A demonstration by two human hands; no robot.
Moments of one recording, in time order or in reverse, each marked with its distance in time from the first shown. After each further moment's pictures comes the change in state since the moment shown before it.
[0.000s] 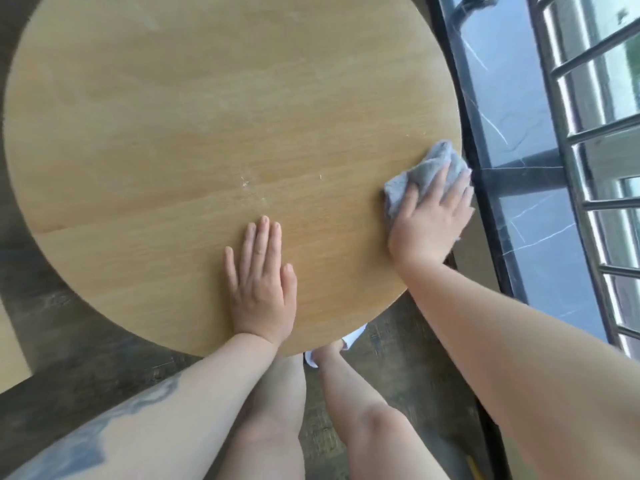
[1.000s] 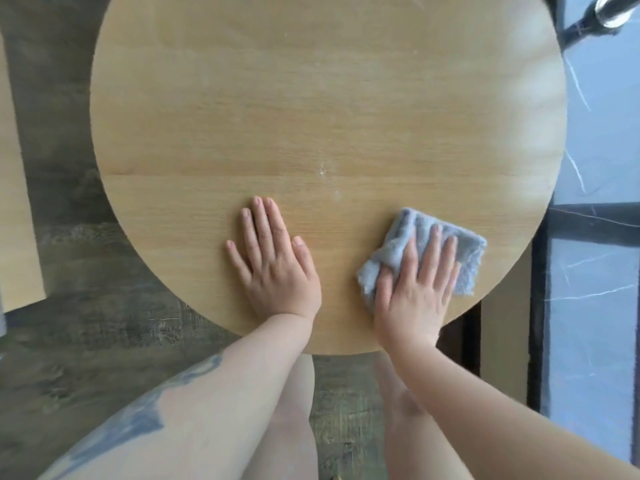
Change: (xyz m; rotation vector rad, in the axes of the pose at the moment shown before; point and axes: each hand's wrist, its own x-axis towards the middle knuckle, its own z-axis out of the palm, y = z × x) left_hand 0.007 -0.018 0.004 0.085 0.148 -0.491; right_hand -0.103 -0.022 0.022 -0.133 -0.098 -0.448
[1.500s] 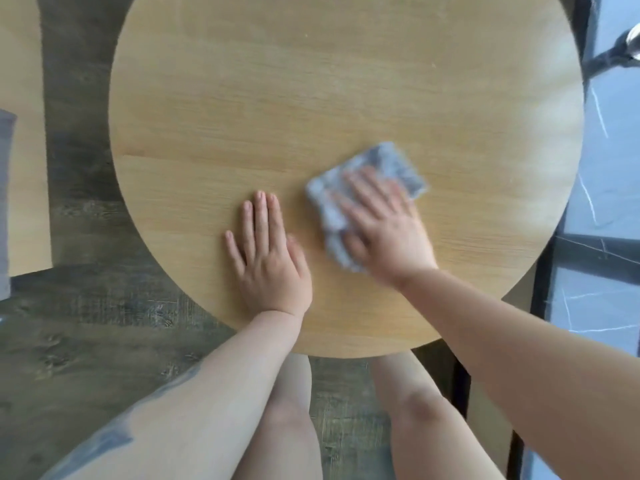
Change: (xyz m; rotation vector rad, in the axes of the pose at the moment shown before) left_hand 0.004 0.003 -0.002 -0.029 0.023 -0.022; right_hand 0.098 -0.018 -0.010 -0.029 -0.061 -0.796
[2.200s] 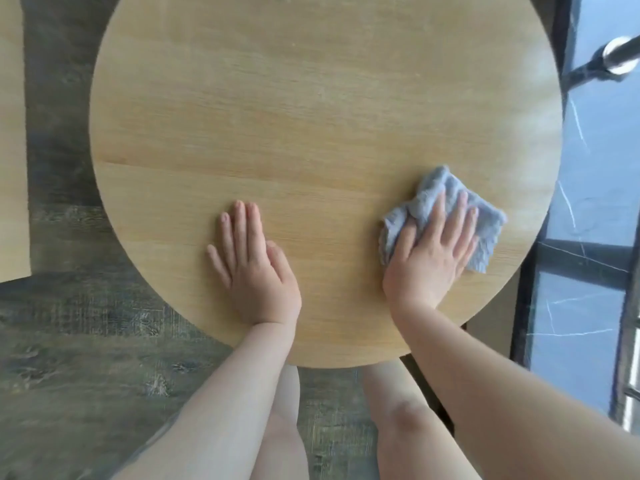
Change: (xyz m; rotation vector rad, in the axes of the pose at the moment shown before) left_hand 0.000 0.012 -0.001 -0.189 0.117 -0.144; right_hand -0.031 0.007 0.001 0.120 0.191 0.772
